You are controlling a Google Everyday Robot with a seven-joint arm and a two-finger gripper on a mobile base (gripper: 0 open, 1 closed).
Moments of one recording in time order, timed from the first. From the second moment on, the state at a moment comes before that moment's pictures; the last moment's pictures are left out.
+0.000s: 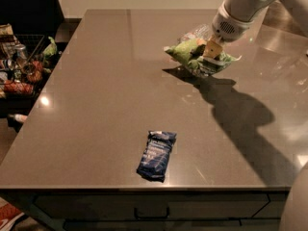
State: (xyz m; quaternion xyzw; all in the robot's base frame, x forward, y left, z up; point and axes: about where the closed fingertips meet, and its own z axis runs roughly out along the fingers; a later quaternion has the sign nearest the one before) arm 0.654 -0.185 0.916 -0.46 0.87 0.01 0.20
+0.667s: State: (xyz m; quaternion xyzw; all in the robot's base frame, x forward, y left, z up) arm 0.663 -0.196 0.890 -0.46 0.87 0.01 0.20
